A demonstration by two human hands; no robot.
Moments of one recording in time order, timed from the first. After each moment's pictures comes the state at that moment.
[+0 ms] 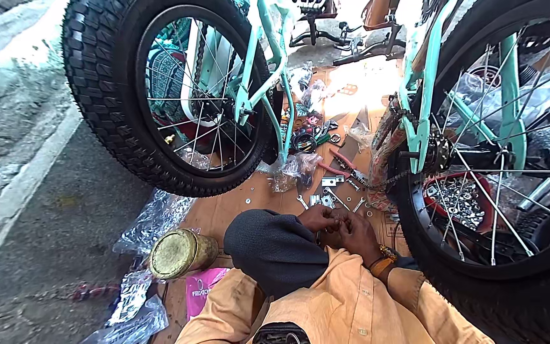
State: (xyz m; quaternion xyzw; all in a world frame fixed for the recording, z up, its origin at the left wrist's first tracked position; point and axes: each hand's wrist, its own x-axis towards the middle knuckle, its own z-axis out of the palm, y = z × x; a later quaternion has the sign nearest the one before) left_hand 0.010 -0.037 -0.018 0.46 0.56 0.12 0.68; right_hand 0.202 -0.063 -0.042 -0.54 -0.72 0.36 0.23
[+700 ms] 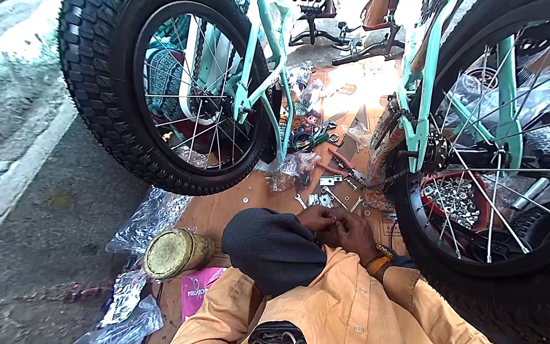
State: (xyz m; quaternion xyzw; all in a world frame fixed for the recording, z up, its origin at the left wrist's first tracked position) left_hand 0.007 -0.036 -0.024 0.53 0.56 0.07 0.63; right_hand 0.200 -0.065 -0.043 -0.54 -0.74 0.34 0.21
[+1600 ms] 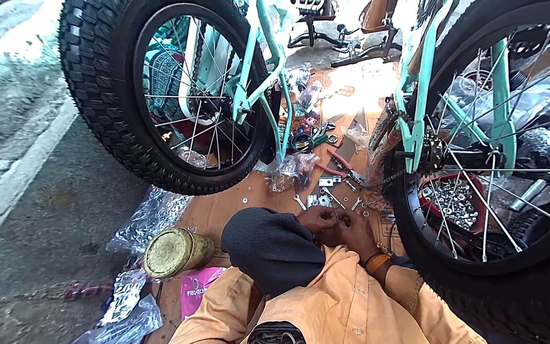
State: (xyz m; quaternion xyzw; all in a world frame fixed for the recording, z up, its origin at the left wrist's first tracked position) left_hand 0.008 -0.038 -0.019 0.59 0.53 0.12 0.60; right_hand 0.200 -0.056 -0.023 -0.59 -0.64 0.46 0.19
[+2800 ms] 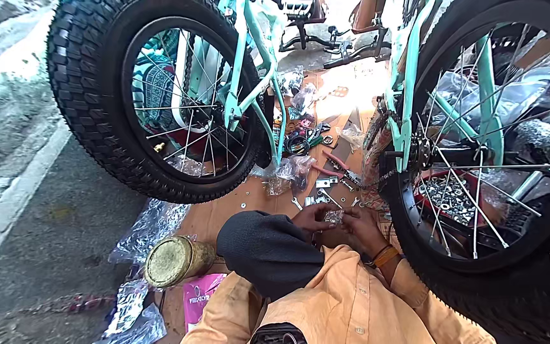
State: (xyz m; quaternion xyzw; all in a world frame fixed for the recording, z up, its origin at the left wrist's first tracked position) left_hand 0.004 -0.042 -0.020 0.54 0.49 0.23 0.64; right_hand 0.214 -0.038 -0.025 -0.54 -0.37 0.70 0.28
